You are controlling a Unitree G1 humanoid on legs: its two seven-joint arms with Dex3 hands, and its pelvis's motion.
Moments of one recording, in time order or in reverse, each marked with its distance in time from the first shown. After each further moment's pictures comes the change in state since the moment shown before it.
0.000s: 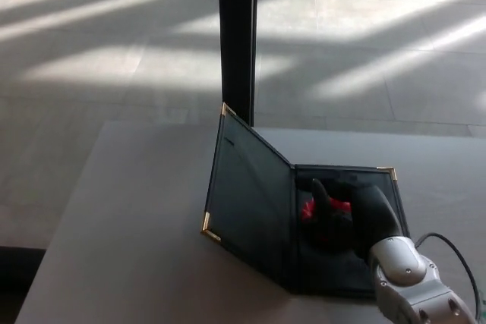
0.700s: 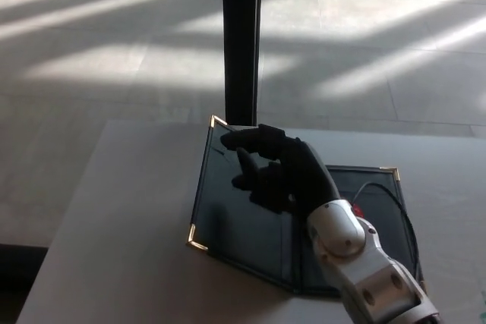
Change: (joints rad) left_arm -0.028 0.017 -0.032 -0.001 0.003 0.001 -0.005; right_arm -0.122 0.076 0.080 0.021 -0.117 -0.115 0.022
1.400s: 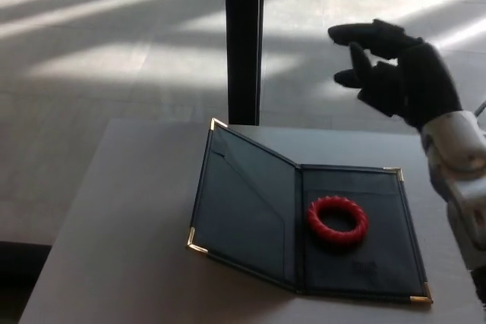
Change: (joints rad) left_arm 0.026 0.001 0.016 0.005 -0.003 0.000 -0.003; right_arm -0.174 -0.297 -0.328 -0.194 0.021 0.078 0.108
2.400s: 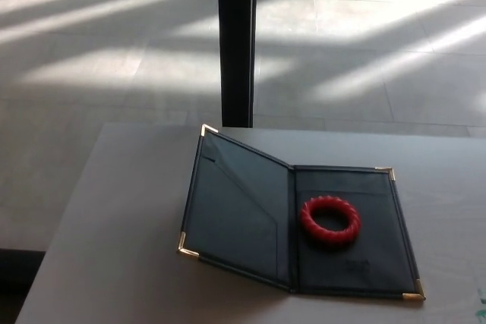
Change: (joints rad) left_arm 0.038 -0.010 0.033 -0.002 -0.012 0.000 -0.002; right_arm 0.590 -0.378 -0.890 0.064 0.190 0.030 0.051
